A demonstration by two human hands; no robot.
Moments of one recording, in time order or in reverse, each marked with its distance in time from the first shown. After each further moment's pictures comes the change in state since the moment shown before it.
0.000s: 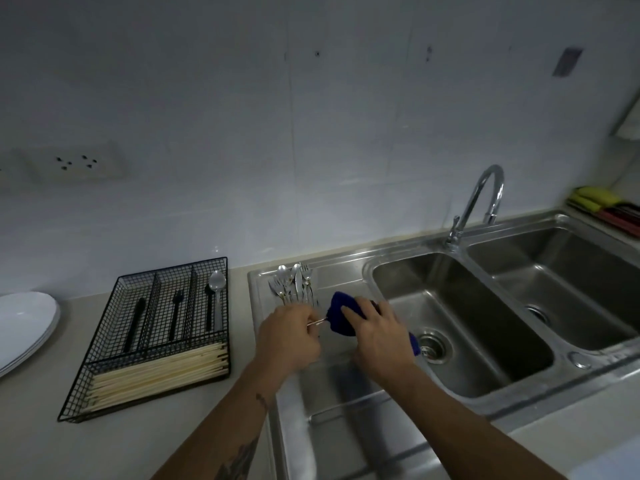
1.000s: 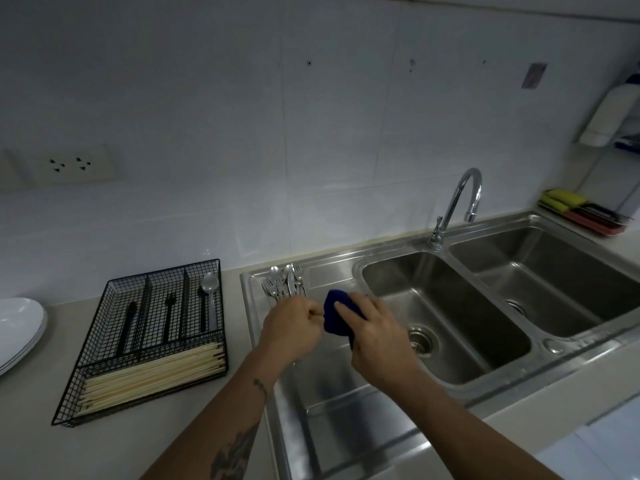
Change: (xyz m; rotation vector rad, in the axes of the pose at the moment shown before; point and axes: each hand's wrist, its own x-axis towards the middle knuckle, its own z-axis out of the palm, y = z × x) left_hand -0.001 0.015 -0.018 -0.089 -0.106 0.047; right_hand -0.030 -0.007 -0.018 0.143 0.272 -0.090
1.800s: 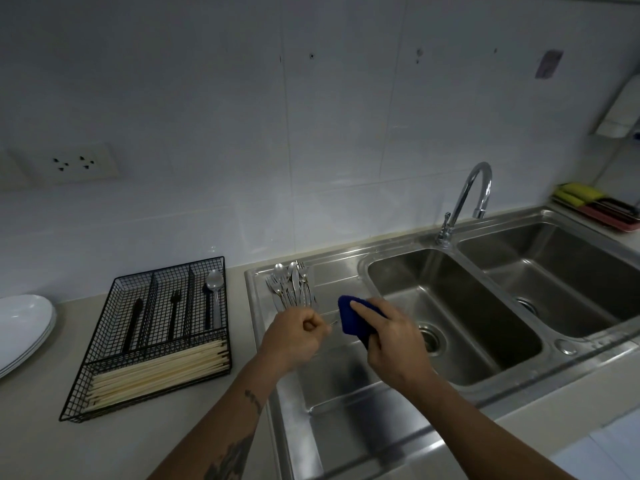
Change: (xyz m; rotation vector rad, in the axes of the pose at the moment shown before) left_hand -0.010 -0.011 0.010 -0.261 -0.085 -0.094; right_hand -0.007 0.029 0.017 0.194 -0.012 0.115
